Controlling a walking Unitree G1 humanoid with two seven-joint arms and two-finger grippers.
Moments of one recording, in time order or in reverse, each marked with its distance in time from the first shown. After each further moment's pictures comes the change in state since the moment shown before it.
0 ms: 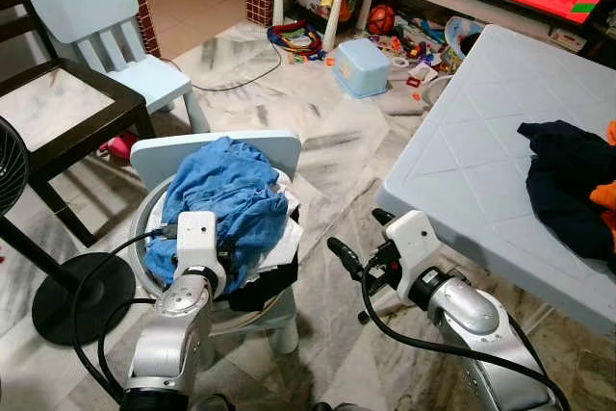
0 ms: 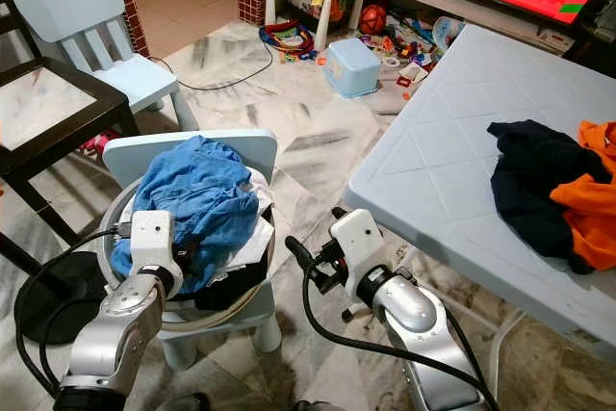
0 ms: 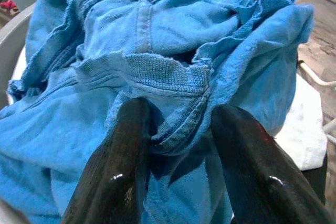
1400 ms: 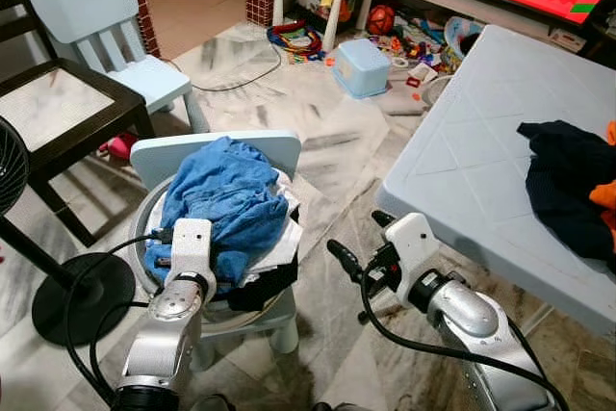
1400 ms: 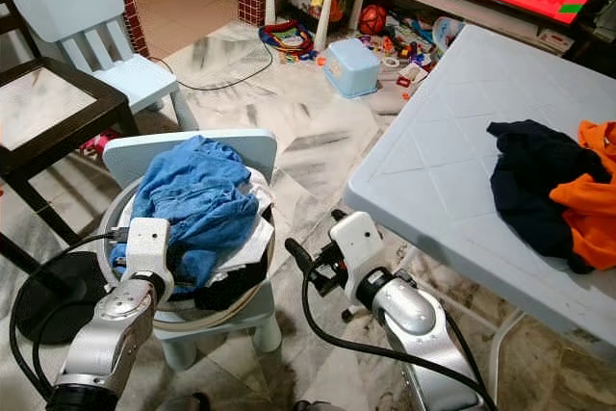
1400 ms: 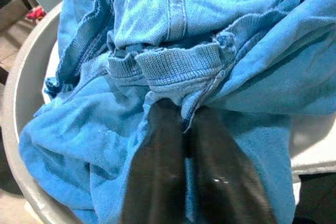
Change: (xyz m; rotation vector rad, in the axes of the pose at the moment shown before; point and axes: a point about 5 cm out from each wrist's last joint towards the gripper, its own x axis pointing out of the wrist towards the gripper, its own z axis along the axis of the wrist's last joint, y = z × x) left arm 0.004 0.019 -0.012 0.122 0.013 0.068; right arm -0.001 0.002 -0.002 -0.006 0.001 -0.001
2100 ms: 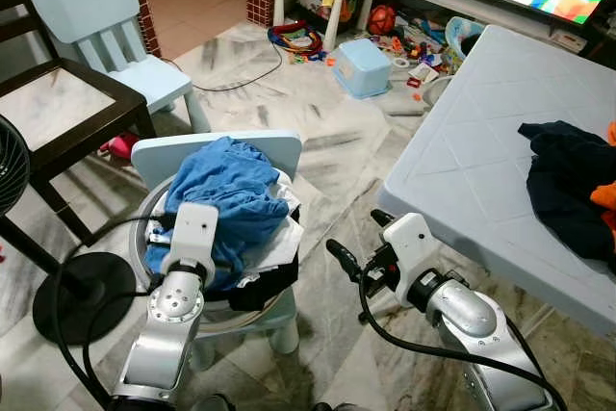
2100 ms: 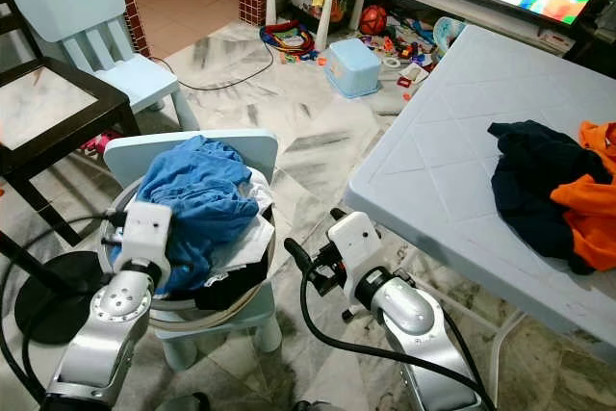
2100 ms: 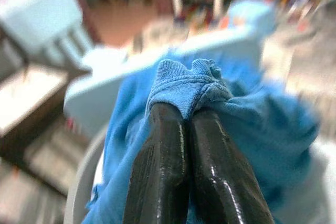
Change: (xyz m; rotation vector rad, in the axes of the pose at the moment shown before) left arm -0.031 -0.015 0.053 0.199 -0.403 -0.008; right arm 0.002 0.001 0.000 -0.015 -0.010 0.005
